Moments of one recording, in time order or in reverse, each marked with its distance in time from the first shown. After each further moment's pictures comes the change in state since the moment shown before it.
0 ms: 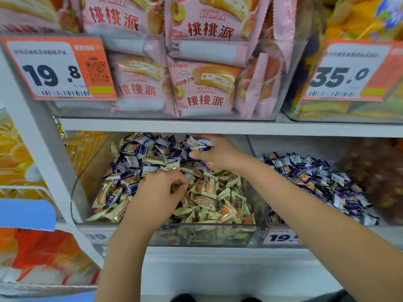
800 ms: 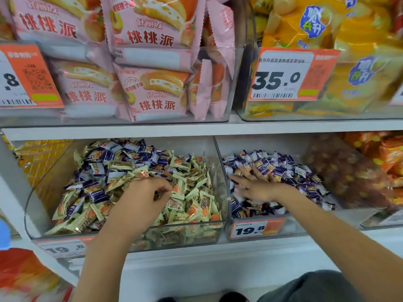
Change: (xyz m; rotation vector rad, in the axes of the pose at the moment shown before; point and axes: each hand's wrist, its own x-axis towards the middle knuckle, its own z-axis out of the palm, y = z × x) left_hand 0.000 0.026 0.017 0.031 -0.068 0.086; right_hand -0.063 0.161 -0.083 -0.740 -0.344 0.318
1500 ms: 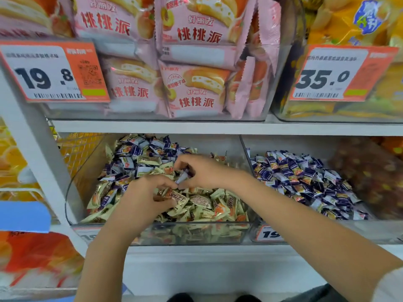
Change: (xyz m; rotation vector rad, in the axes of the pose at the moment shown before) left_hand -0.019 -0.027 -0.029 -0.174 -0.001 -0.174; right_hand 0.013 -0.187 -0.037 0.244 0.243 -0.567
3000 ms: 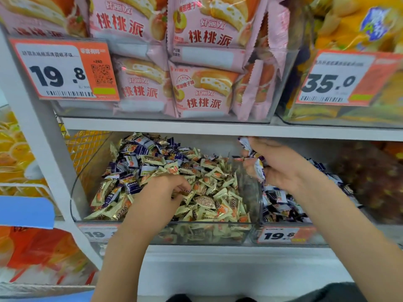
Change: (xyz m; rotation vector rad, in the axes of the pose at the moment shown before) left_hand 0.001 0.012 0.012 0.132 0.025 0.170; right_hand -0.087 0.011 -0.061 1.425 0.464 0.384
